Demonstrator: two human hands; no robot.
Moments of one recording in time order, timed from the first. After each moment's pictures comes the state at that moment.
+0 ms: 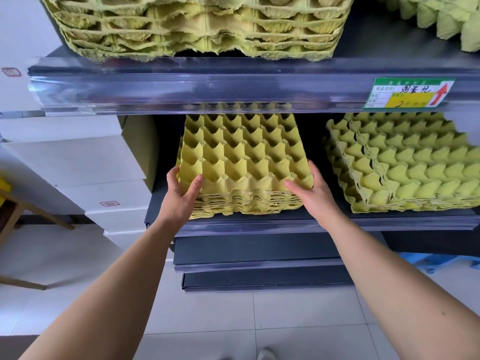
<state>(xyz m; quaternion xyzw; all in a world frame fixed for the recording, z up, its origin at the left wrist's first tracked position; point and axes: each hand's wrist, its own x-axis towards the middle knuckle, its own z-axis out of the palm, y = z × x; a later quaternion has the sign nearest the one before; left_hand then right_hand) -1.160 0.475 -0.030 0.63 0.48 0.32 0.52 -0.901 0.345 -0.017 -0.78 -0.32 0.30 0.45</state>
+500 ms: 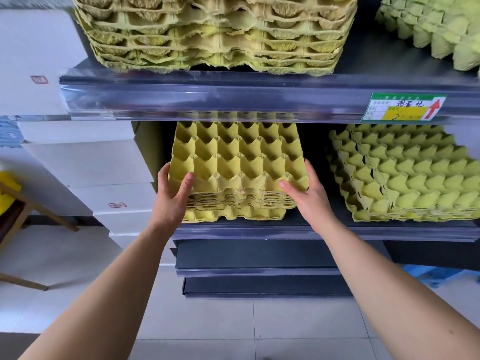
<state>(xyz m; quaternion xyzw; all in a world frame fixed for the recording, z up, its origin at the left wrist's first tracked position) -1.182 0.475 -0.017 0.60 0.46 0.40 0.51 -0.923 0.349 -0.001 -0.74 -0.36 0.28 0.50</state>
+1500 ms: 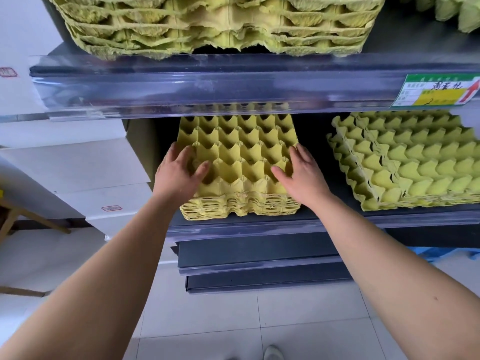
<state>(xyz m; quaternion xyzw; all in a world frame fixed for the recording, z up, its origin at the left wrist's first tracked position) -1.163 0.541 -0.014 0.81 0.51 0.20 0.21 -0.922 0.398 -0.002 -0.85 -0.51 0.07 0.14</state>
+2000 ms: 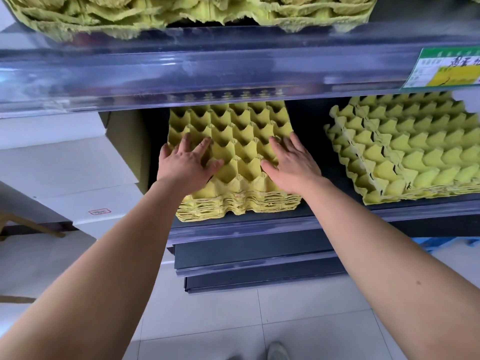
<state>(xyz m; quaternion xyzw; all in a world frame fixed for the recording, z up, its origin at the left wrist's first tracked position) -1.126 0.553 -0.011 0.89 0.46 -0.02 0.03 -0.919 0.422 -0.005 -0.84 -0.54 0.08 0.02</state>
